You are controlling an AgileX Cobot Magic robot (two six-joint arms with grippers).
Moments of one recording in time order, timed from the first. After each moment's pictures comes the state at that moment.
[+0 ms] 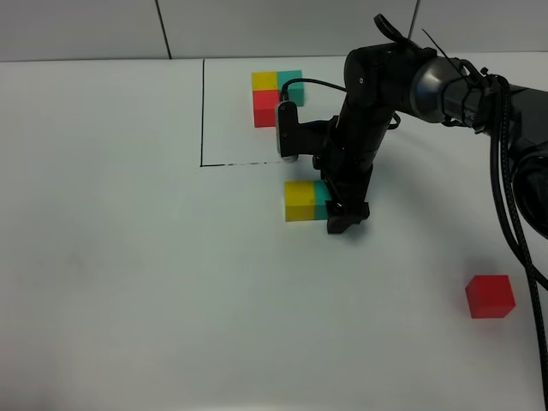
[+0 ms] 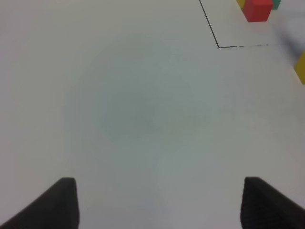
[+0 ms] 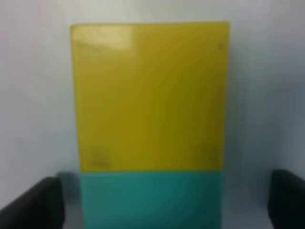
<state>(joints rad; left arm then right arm) -0.02 0.00 -0.50 -0.06 1.04 0.02 0.45 2.32 -1.77 0.17 1.00 -1.19</state>
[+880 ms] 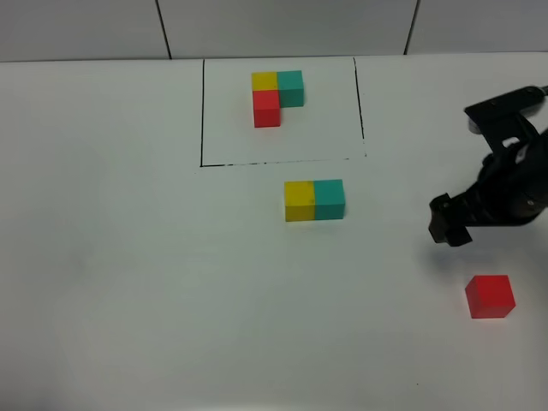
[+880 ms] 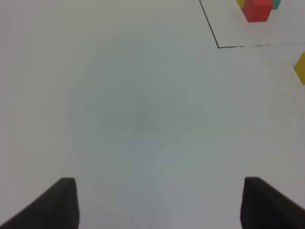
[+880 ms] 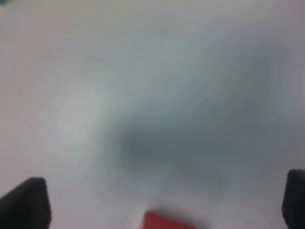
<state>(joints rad) -0.02 0.00 -0.50 -0.06 1.04 0.02 0.19 1.61 -0.91 0.10 0.62 -0.20</state>
